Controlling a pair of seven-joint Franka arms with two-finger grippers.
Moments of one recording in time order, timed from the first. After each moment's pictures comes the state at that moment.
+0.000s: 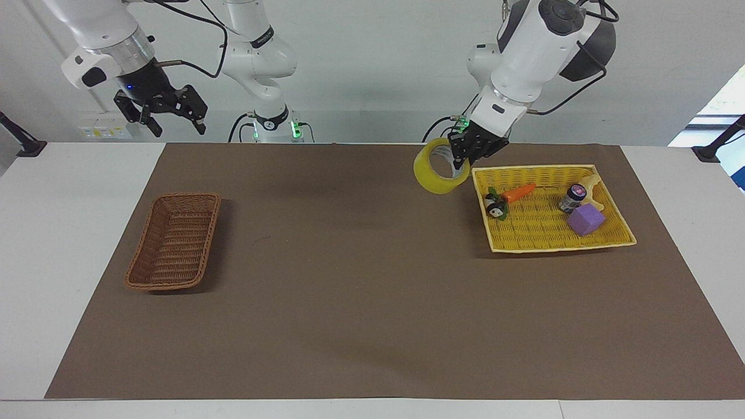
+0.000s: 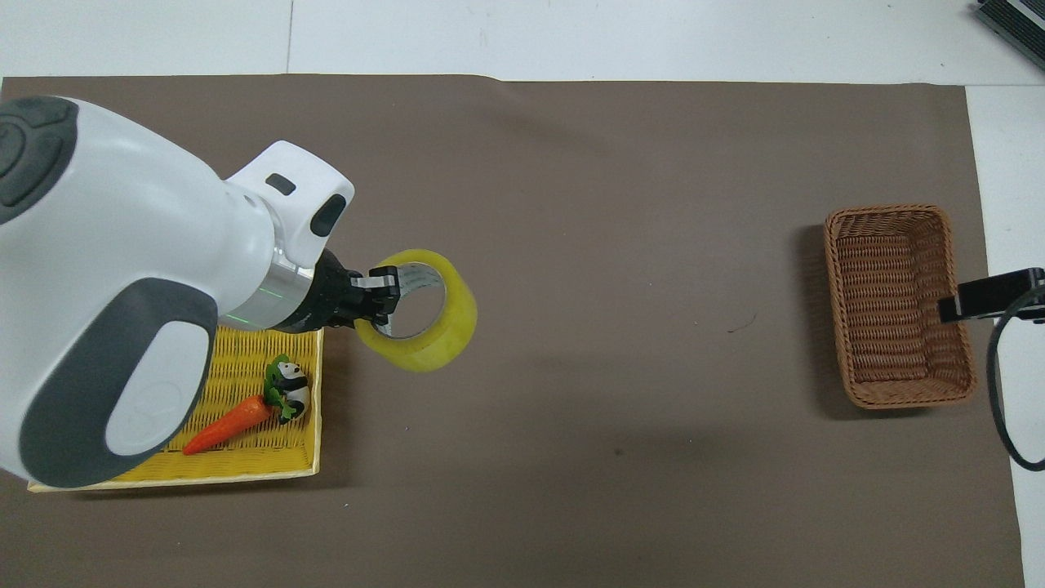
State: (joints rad) left arm -0.33 0.02 -0.14 -1.64 -0.24 1.69 -0.53; right arm -0.01 -0.07 -0.06 -1.58 0.12 1.45 -0.06
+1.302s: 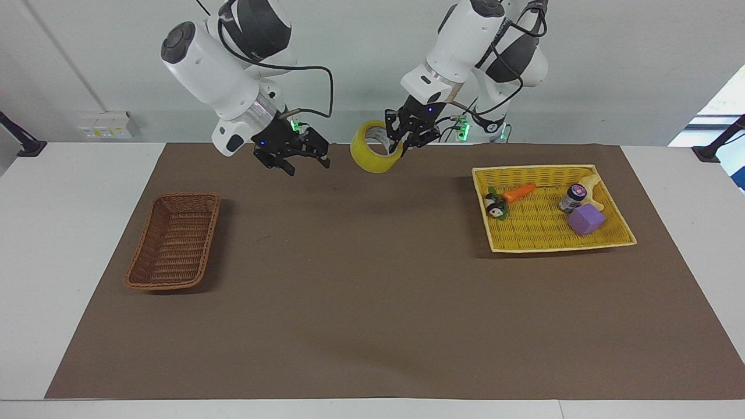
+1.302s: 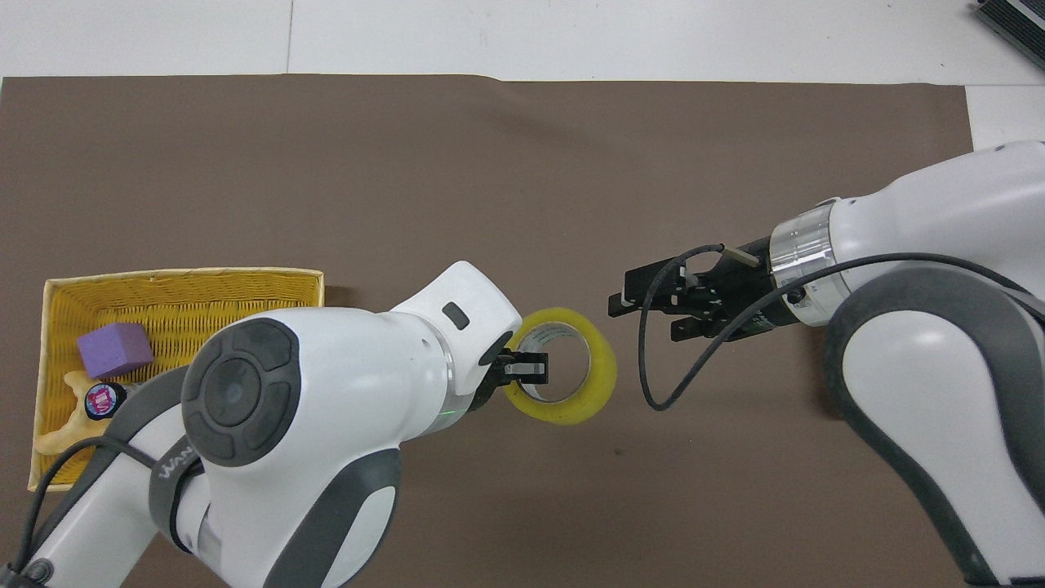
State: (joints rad) left arm -0.55 -0.06 -0.14 -1.92 -0.34 2.14 -0.46; right arm 0.27 0.00 -0.06 -1.84 0.69 1.79 0.26
